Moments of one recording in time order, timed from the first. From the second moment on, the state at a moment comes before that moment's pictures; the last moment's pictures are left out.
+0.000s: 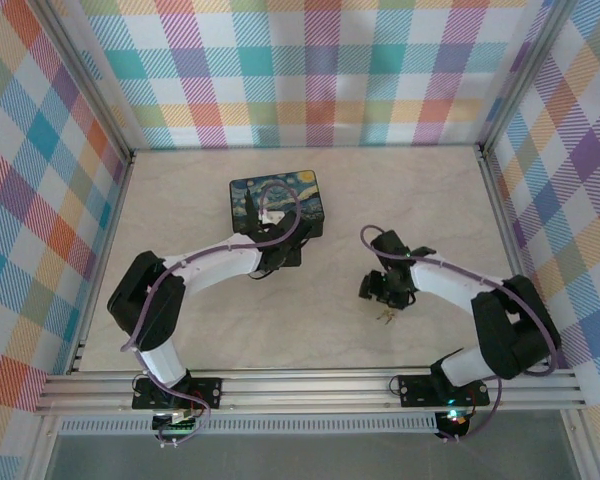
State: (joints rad) left arm -0.76 1.71 1.20 -0.65 -0.47 -0.71; right arm 0.48 1.42 0.71 -0.67 -0.09 0.76
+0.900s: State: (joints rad) left arm -0.76 1.55 1.10 -0.68 -0.45 -0.71; right arm 0.48 1.22 0.60 -0.72 0.01 0.89
